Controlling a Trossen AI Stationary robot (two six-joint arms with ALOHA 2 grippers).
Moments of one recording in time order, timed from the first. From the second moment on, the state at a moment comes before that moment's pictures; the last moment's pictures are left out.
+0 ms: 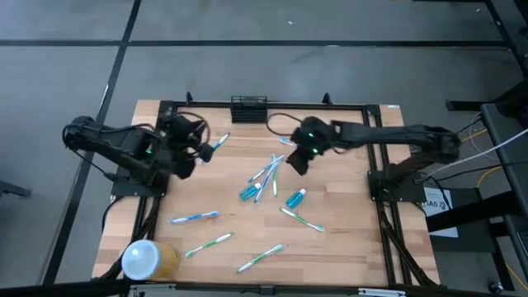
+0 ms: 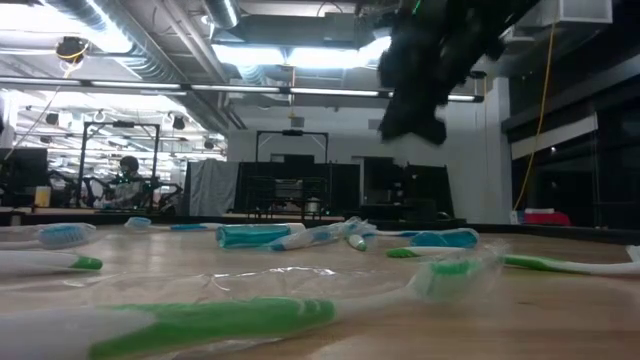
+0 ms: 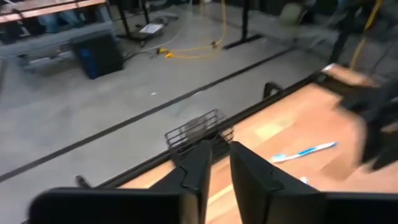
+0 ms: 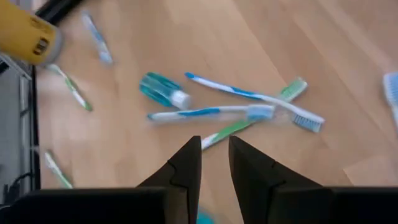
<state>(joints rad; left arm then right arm) -0.35 1.14 1.38 -1.25 -1.16 -0.98 -0.24 1.50 1.00 -0.39 -0.30 0.38</state>
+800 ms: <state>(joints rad) -0.56 1.10 1.38 -1.13 -1.24 -0.89 -0.44 2.02 1.55 -0.88 -0.09 -0.17</state>
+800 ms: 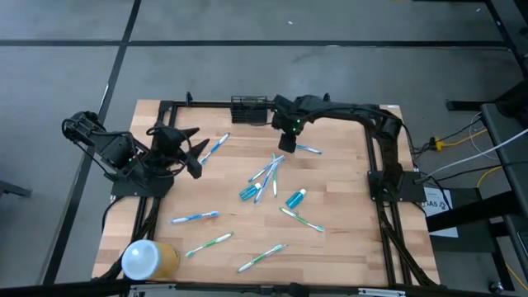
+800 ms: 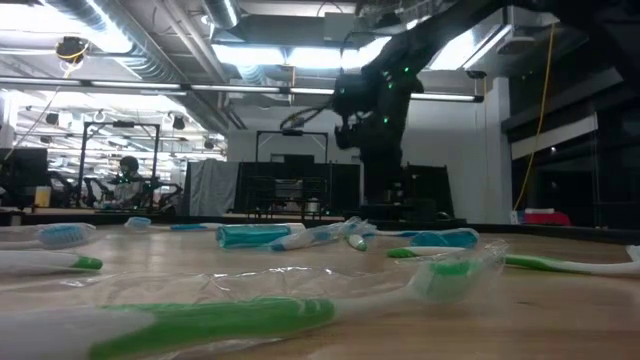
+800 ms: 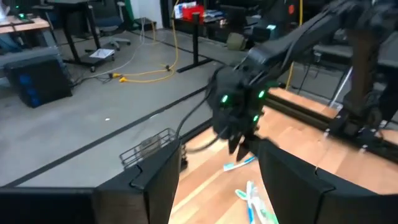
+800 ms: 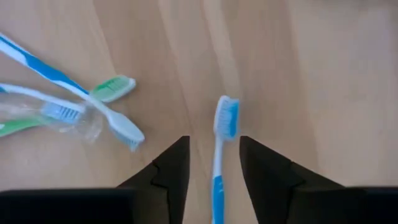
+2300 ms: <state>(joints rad) -0.56 1.10 1.38 -0.57 -1.29 -0.39 -0.41 2.06 1.52 -0.70 -0.13 -0.09</state>
